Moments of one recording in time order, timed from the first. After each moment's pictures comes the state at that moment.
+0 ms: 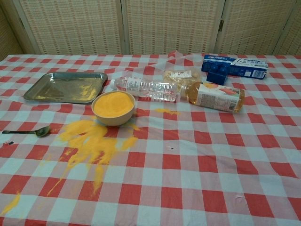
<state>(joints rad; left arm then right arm) -0.19 -1.03 0.01 -1.61 1.51 1.33 -0.12 0.01 -1.11 0.01 -1.61 -1.53 1.63 -0.15</state>
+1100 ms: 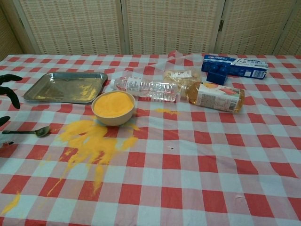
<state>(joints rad) -0.35 -1.48 -0.11 -1.19 1.49 1.26 0.01 0.03 -1.15 0.05 -1.60 -1.50 1.55 -0.18</state>
